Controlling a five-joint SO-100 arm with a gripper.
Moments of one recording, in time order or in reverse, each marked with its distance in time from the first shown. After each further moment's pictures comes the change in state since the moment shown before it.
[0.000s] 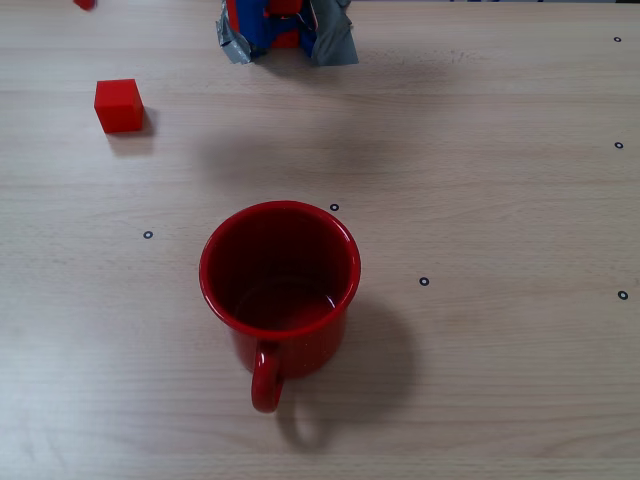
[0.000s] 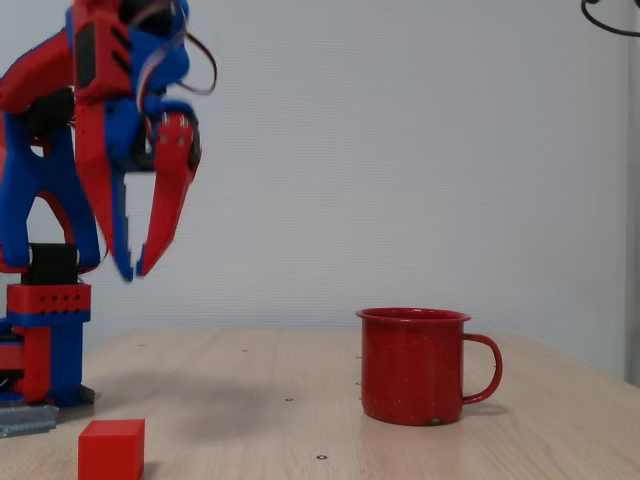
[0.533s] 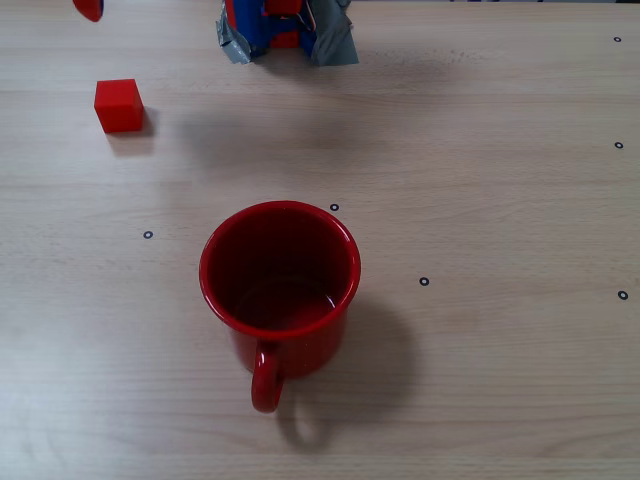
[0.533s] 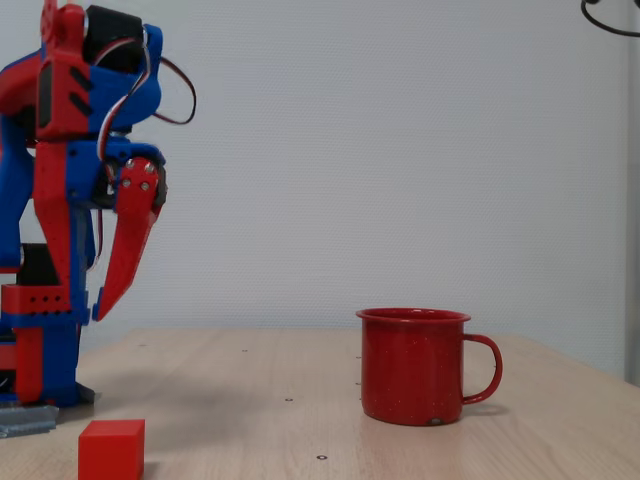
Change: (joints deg) arm 6.7 1.6 11.5 -7.6 -7.6
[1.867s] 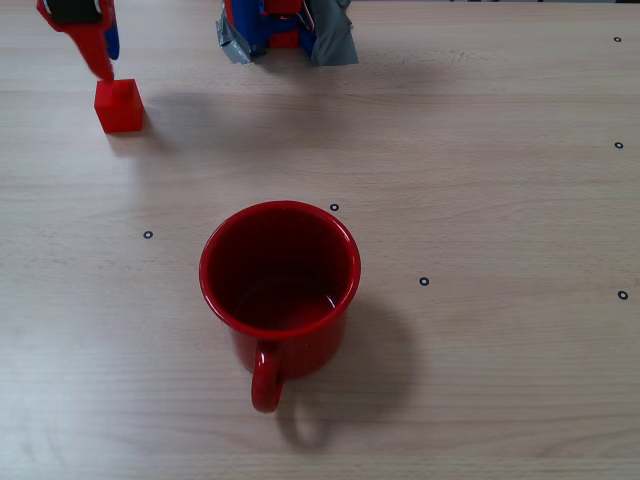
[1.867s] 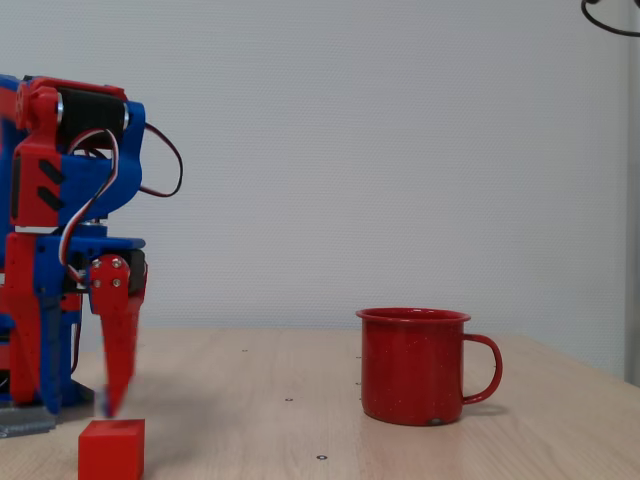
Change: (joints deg) arm 4.7 -6.3 13.8 -14.9 0.4
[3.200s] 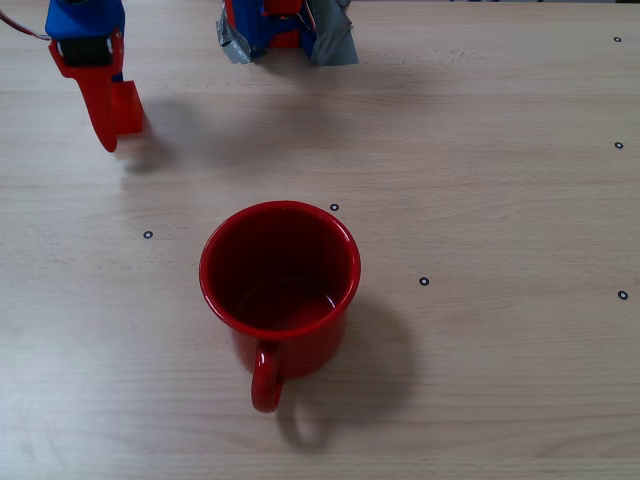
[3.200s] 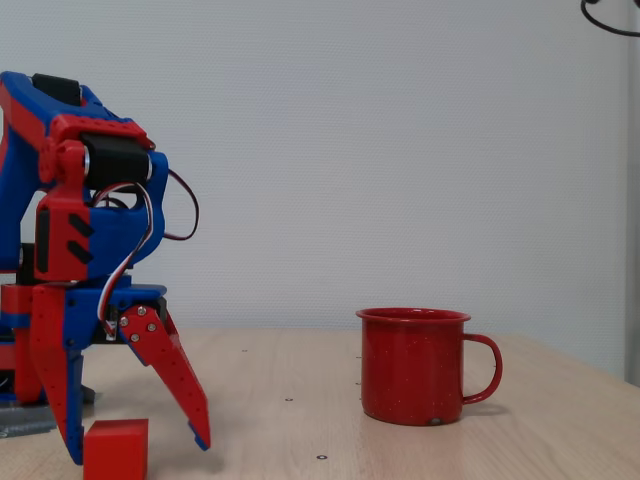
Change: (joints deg) arm -4.4 -7.2 4.6 -13.1 -1.9
